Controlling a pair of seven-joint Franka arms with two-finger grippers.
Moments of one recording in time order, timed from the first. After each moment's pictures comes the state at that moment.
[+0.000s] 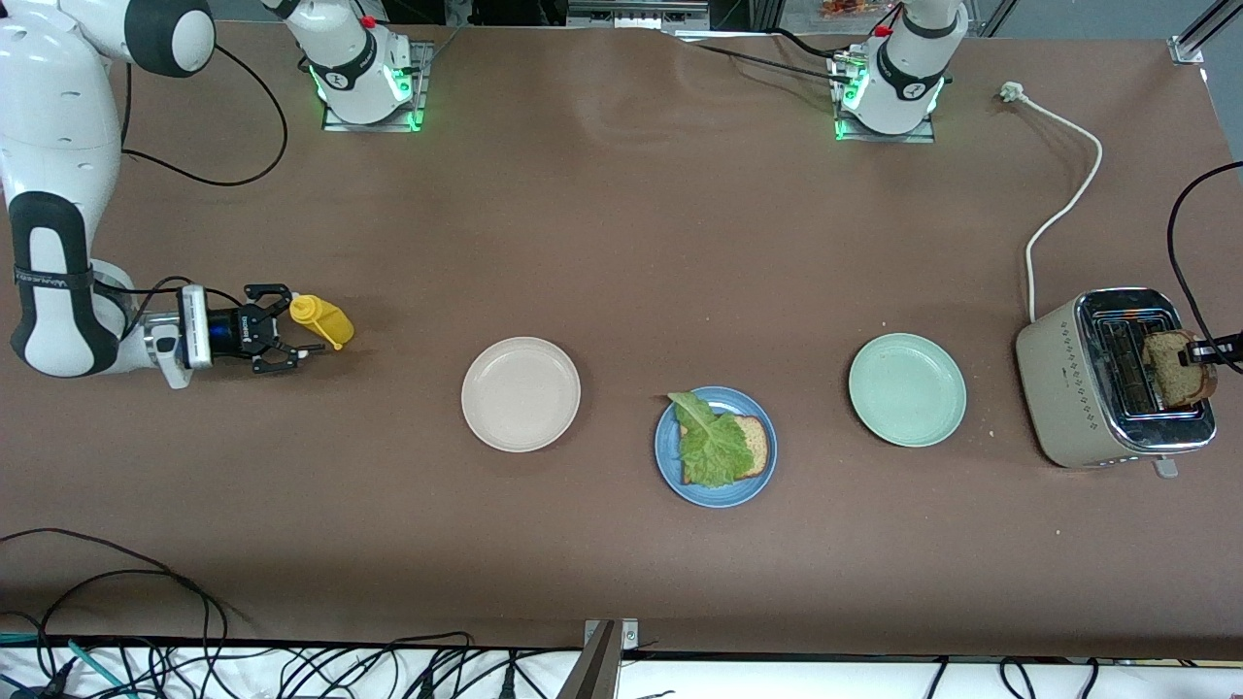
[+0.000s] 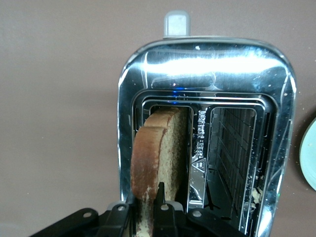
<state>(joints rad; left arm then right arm) 0.34 0.48 0.08 -1.52 0.11 1.88 0.26 -0.10 0.84 -0.34 -1.68 1.09 1.31 -2.44</state>
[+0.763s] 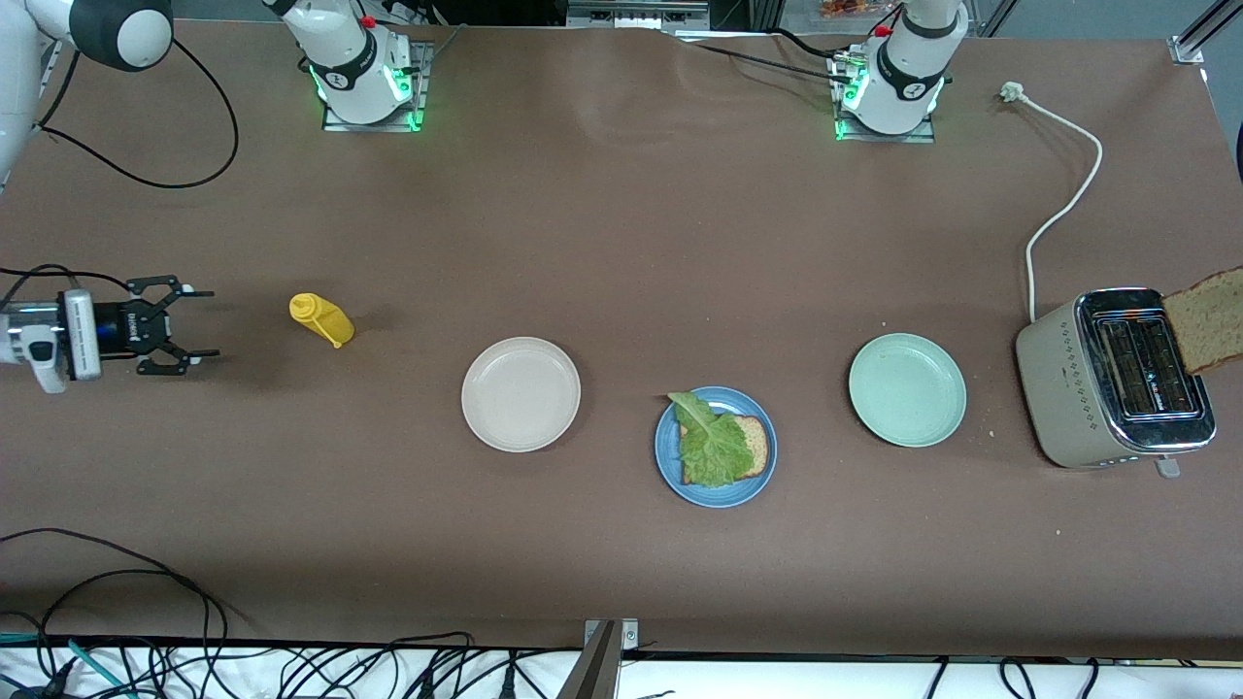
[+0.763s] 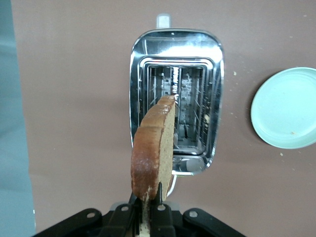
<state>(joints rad) 0.32 0.30 0.06 -1.39 0.11 1.56 0.26 -0.26 0.82 -0.36 -1.41 0.84 1.26 -2.06</state>
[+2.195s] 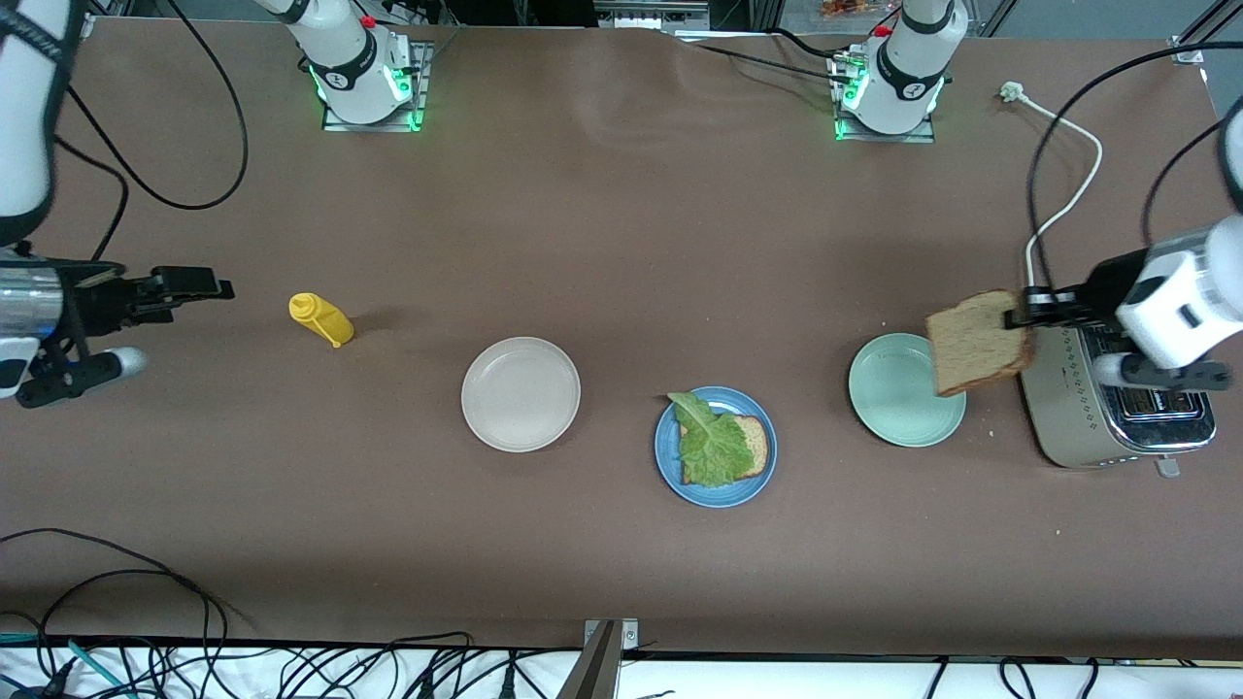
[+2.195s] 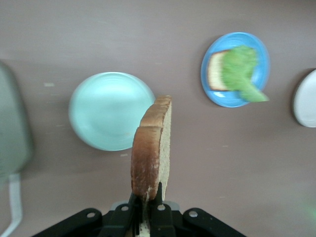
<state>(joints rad) -0.04 0.32 0.05 -1.37 -0.26 1.51 0.03 0.21 0.52 -0.35 -1.09 0.32 1.21 -0.34</state>
